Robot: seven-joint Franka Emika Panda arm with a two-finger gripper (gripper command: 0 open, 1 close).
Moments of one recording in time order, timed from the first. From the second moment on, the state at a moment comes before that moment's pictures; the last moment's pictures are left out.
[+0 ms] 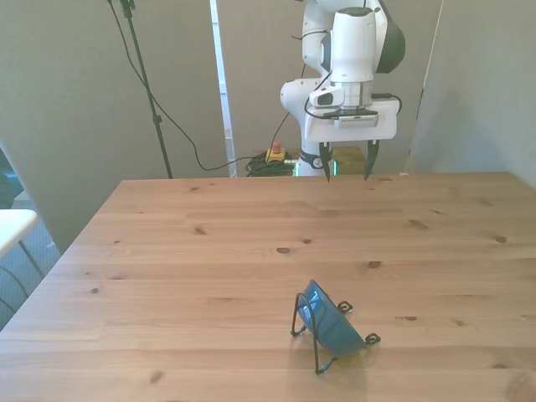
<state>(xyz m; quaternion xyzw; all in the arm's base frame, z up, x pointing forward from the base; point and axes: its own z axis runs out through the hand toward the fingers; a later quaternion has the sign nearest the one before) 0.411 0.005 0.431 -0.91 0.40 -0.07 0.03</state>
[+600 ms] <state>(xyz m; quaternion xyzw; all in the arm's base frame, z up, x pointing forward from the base) 0.517 -0.022 0.472 -0.88 0.44 -0.16 0.00</state>
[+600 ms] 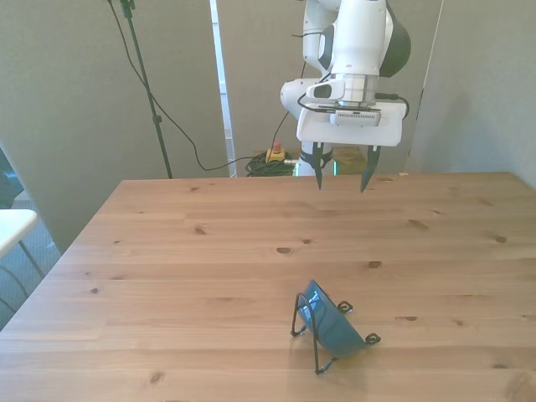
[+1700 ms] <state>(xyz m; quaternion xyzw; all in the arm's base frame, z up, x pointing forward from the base) 0.687 -0.062 0.446 -0.80 0.53 -0.27 -0.09</state>
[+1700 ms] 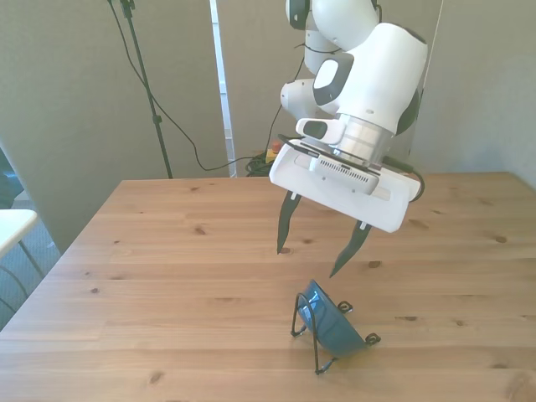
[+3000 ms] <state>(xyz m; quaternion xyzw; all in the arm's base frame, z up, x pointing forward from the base) 0.720 -0.053 0.413 -0.78 0.55 -0.28 -0.13</state>
